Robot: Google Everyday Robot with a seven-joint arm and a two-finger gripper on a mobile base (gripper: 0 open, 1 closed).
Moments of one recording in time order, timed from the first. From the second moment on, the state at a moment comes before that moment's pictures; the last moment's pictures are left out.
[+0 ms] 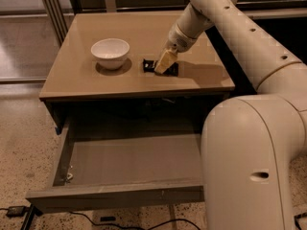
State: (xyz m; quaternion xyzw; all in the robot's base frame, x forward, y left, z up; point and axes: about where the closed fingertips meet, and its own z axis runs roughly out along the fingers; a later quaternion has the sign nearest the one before) arm 0.757 -0.052 0.814 -0.62 0.74 0.11 0.24
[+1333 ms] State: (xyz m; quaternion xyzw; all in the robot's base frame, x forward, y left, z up) arm 0.676 -0.121 0.887 -0.59 0.73 0.07 0.34
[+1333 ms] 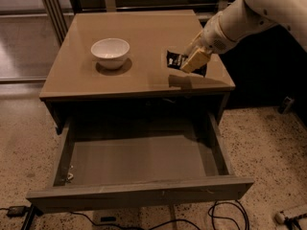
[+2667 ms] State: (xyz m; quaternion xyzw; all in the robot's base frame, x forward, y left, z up) arm 0.557 -0.098 0.823 -0.61 0.72 0.08 0.33
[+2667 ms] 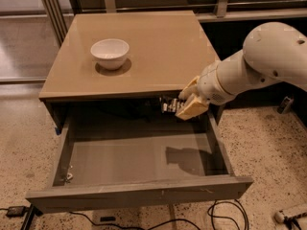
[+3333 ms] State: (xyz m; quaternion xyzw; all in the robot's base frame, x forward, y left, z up) arm 0.530 -0.042 0.756 -0.63 0.70 0.13 0.32
